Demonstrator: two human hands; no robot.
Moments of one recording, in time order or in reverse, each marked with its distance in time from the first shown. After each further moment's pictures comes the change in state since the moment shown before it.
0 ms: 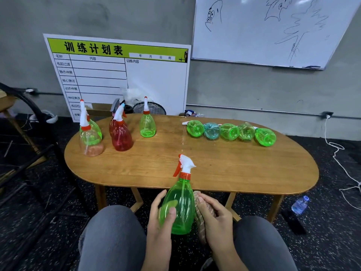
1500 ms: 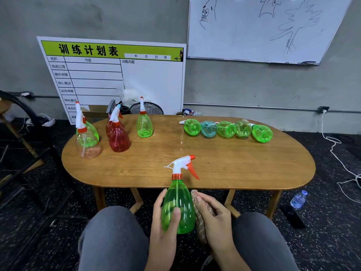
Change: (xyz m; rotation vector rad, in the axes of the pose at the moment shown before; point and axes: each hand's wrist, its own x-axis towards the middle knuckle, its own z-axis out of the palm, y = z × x) left_hand -0.005 0.001 0.008 0.057 0.001 0.049; right_hand -0.005 -0.012 -0.001 0.069 -0.065 -0.013
